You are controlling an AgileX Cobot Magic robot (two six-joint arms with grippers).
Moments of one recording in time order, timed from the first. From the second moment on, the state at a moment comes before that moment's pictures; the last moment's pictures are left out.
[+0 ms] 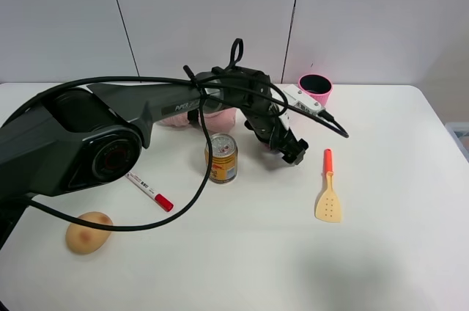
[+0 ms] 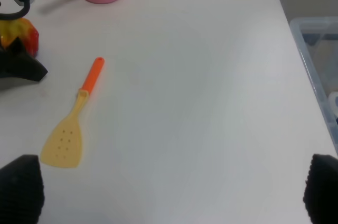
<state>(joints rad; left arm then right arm) -0.75 2.56 -2.07 -0.23 0.66 0.32 0.03 0.00 -0.50 -0.04 1.07 0.02</state>
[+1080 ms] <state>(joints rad) -0.58 1.91 -2.07 0.09 1.01 0.27 0.03 0.00 -0.50 -0.04 1.07 0.02</state>
